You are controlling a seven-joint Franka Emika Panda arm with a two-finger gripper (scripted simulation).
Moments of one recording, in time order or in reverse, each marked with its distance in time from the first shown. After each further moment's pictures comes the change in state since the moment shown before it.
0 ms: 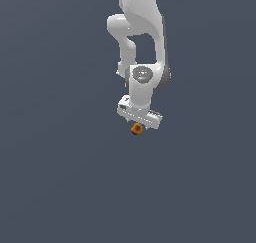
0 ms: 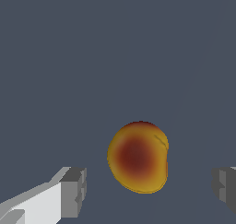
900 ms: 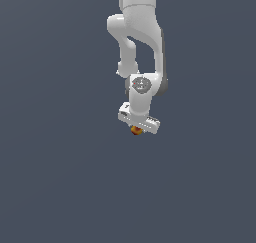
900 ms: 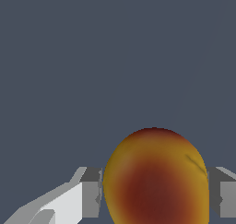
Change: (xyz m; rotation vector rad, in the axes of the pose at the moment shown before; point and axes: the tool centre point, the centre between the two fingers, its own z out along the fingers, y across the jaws) arm -0.001 -0.001 0.042 0.000 0.000 0.002
